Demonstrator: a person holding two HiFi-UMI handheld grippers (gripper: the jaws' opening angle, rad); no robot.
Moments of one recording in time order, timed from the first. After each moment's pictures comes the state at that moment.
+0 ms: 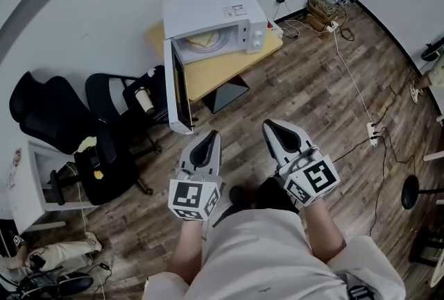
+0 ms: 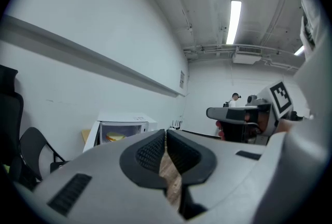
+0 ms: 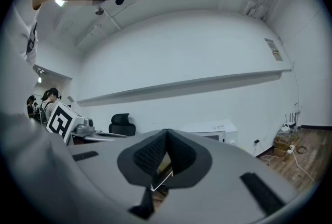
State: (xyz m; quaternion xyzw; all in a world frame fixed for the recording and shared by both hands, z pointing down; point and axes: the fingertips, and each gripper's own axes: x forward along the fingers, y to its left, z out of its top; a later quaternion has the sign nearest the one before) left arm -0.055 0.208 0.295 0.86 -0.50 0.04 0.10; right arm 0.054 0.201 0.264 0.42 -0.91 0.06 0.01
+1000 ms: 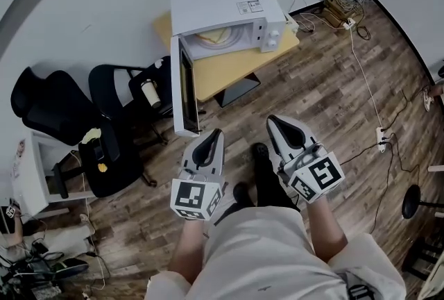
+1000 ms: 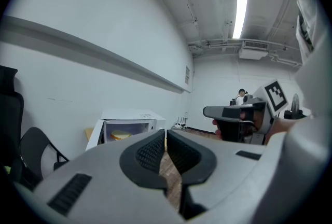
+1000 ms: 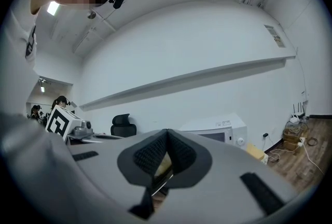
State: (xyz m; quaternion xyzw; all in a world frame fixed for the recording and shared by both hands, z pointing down) left arm -0.066 0.146 0.317 0.85 -0.52 0.06 0.11; right arm 0.044 0.124 0.289 0.39 -0.92 0.10 0.00
